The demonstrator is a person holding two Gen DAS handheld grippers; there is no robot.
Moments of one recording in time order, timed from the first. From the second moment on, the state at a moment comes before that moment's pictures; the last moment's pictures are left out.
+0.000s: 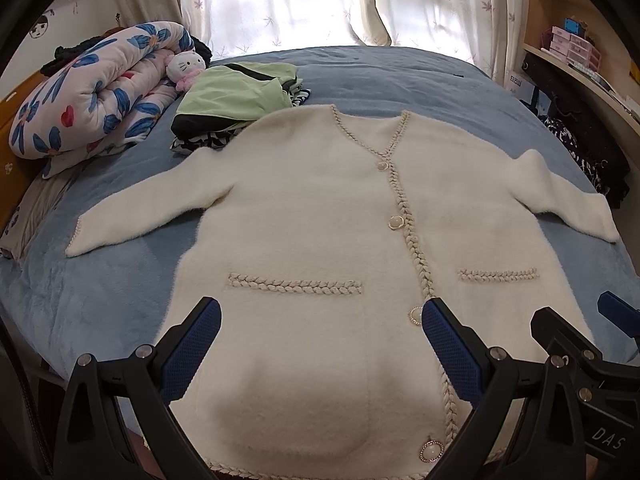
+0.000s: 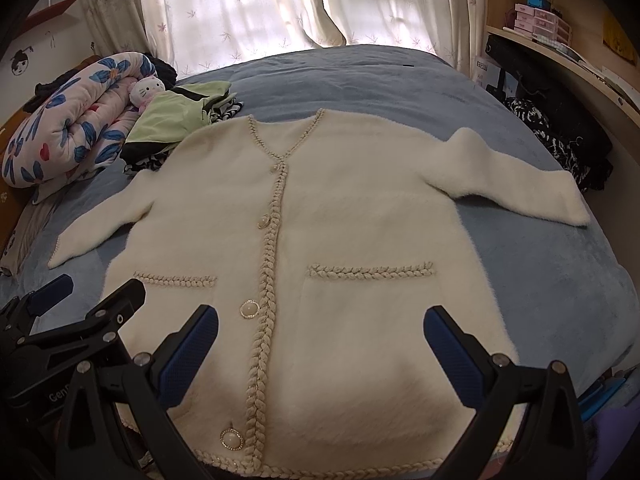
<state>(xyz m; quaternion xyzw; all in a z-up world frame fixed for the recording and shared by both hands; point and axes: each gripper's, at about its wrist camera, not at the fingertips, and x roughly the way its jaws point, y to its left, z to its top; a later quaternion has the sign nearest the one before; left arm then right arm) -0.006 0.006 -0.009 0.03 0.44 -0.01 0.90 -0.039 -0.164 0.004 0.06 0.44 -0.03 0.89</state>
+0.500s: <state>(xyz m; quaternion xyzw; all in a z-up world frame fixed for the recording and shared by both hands) -0.008 0.007 -0.008 0.02 0.44 -0.01 0.90 -0.043 -0.163 0.004 0.06 0.44 -0.03 0.89</state>
